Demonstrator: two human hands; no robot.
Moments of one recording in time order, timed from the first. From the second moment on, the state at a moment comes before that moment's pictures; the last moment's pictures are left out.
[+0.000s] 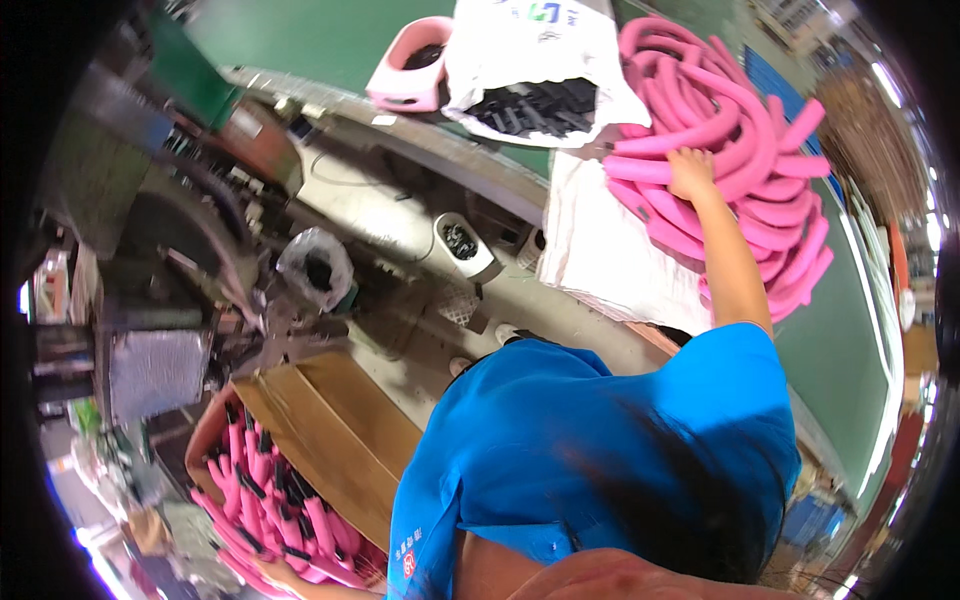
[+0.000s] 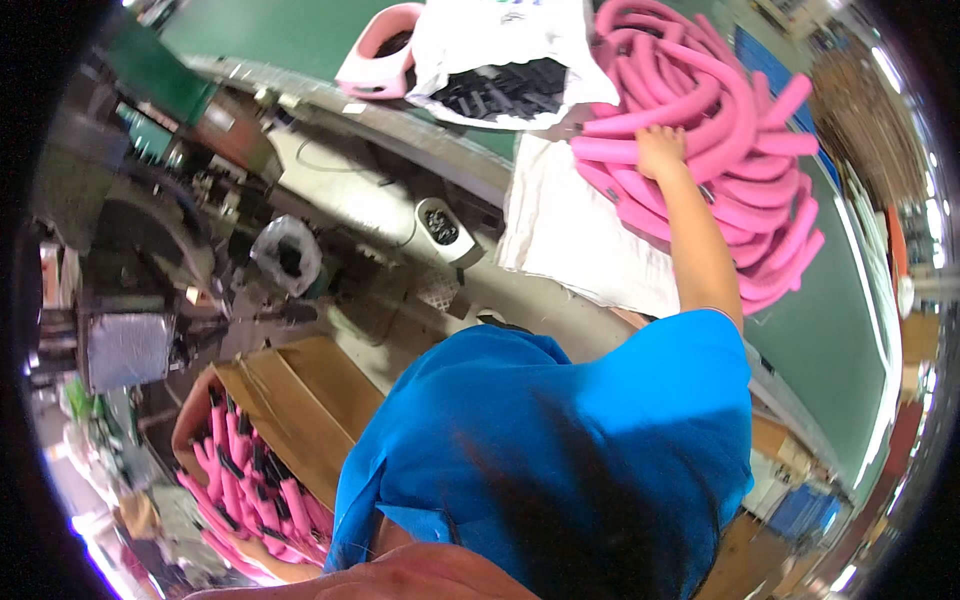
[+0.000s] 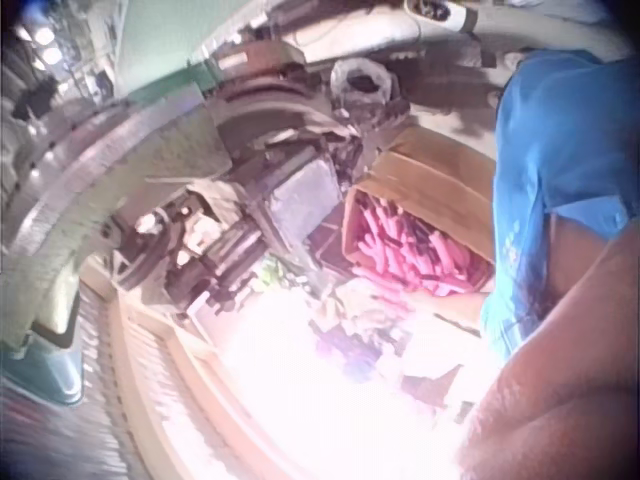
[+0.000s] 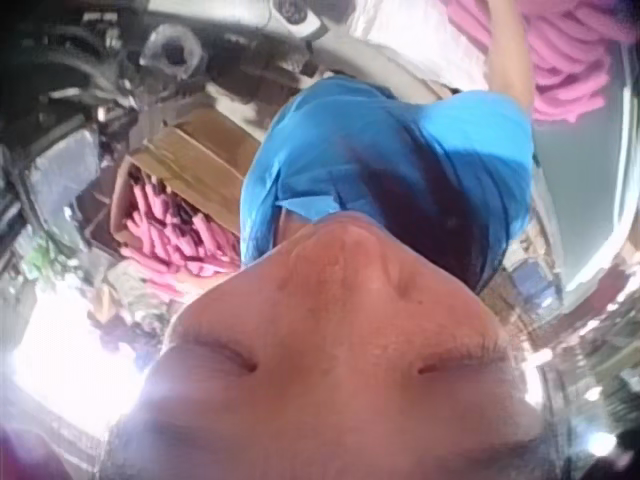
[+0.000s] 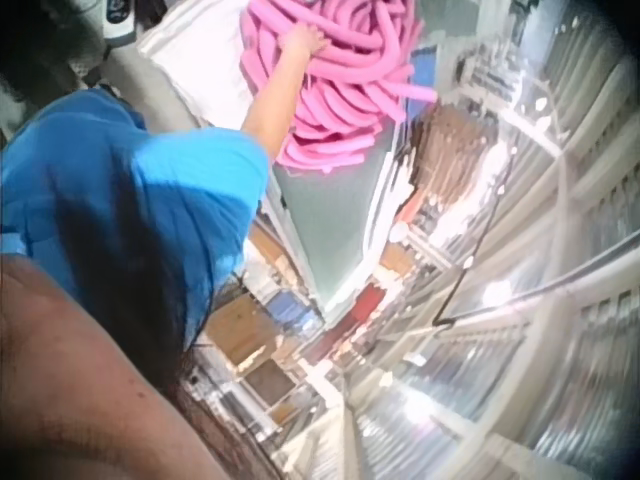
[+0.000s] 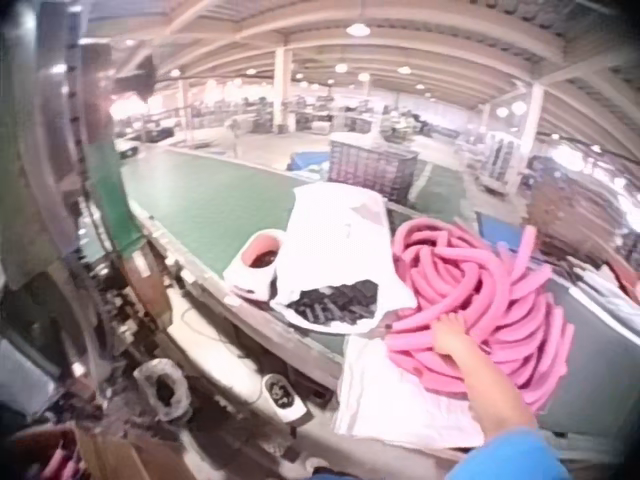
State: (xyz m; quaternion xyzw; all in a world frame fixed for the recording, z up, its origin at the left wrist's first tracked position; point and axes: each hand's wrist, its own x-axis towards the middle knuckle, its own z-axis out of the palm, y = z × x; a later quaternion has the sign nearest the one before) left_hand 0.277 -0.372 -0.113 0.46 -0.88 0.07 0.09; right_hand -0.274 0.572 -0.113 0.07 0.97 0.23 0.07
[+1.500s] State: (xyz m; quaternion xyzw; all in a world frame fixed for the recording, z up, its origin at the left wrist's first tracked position) left_hand -0.039 0.067 -0.022 0.06 -0.78 -0.62 0.03; right_hand -0.496 0.529 -0.268 -0.18 0.98 0.02 -0.05
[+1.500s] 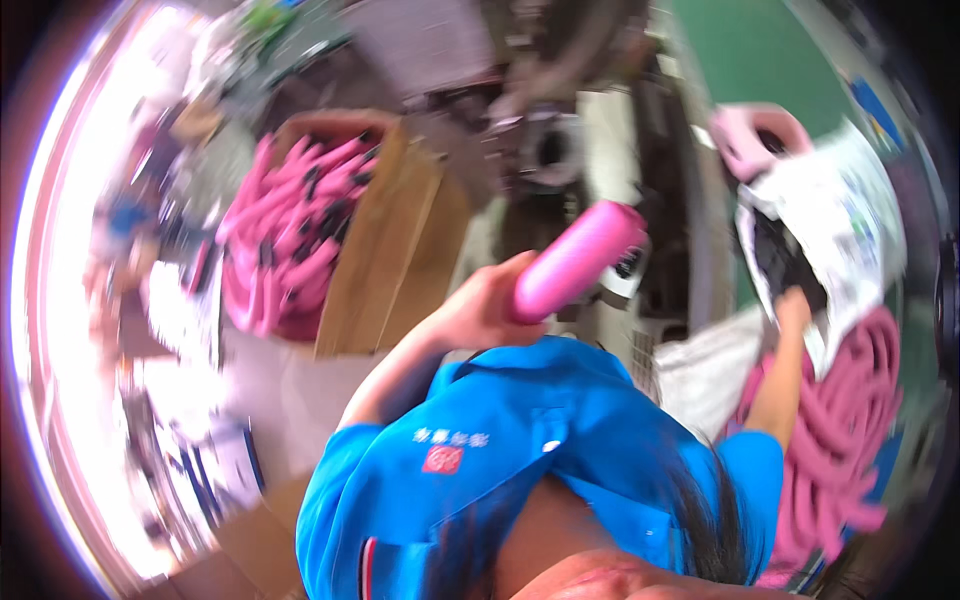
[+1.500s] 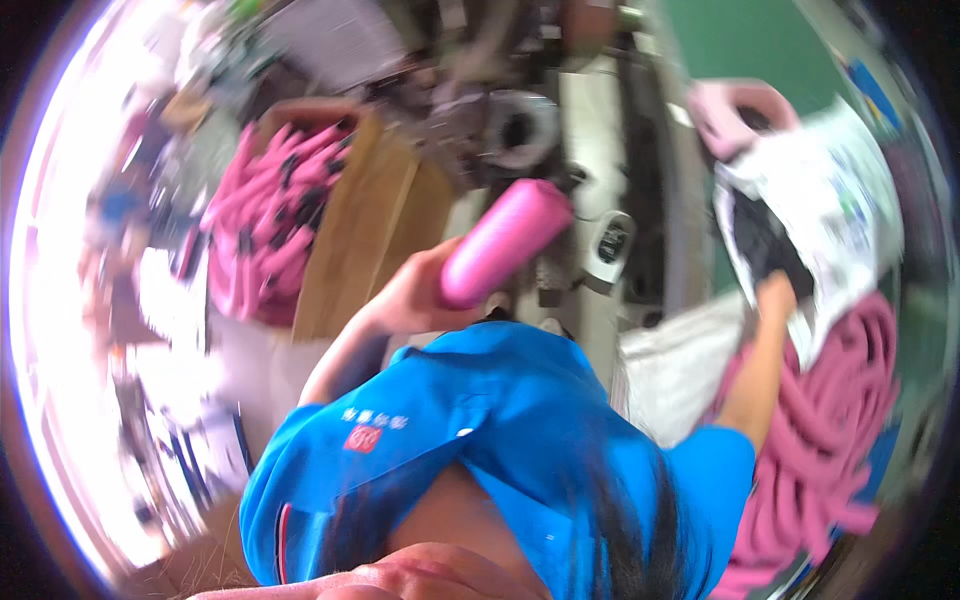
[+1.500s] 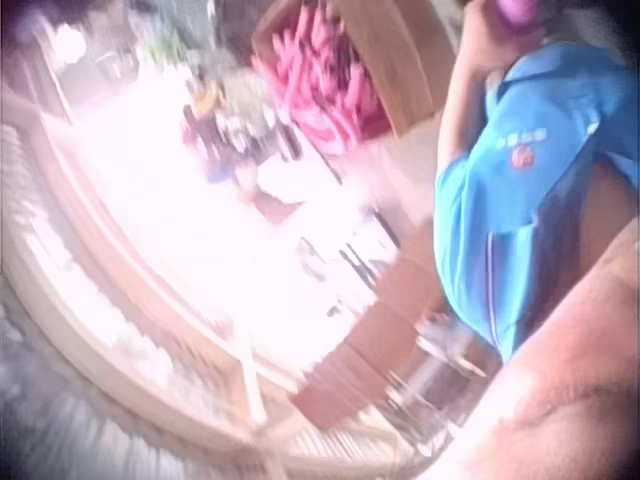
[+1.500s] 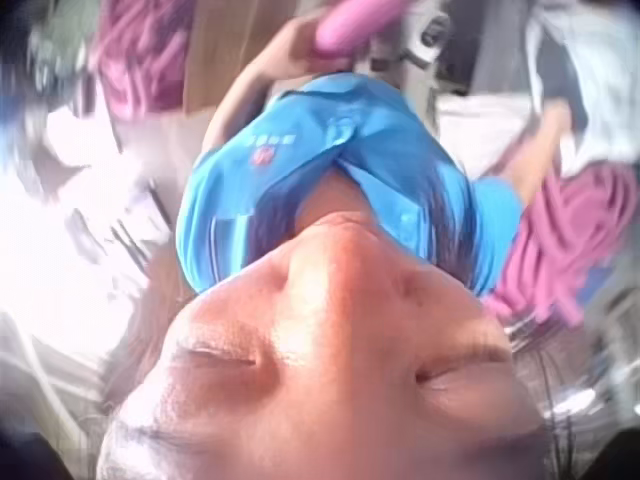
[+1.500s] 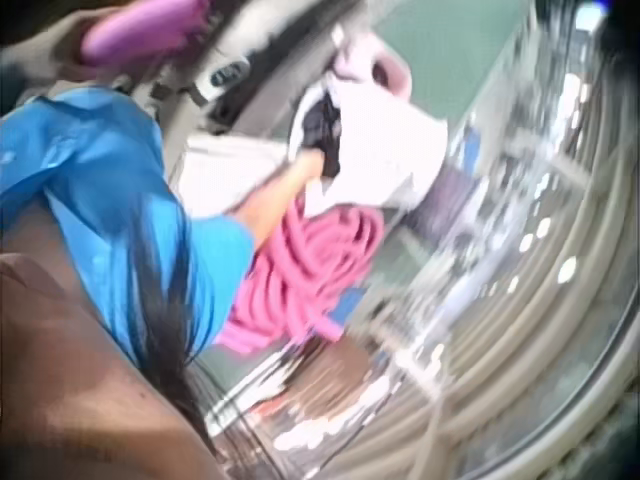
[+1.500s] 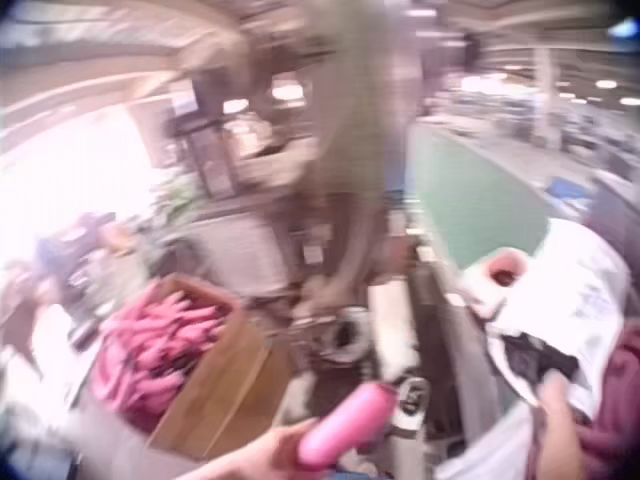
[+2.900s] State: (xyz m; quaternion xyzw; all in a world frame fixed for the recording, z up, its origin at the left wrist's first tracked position) left_hand -0.008 0.040 -0.014 0.09 -0.87 -0.48 -0.01; right_hand -0.244 0.241 -0.020 -0.75 0.51 -0.41 -0.14
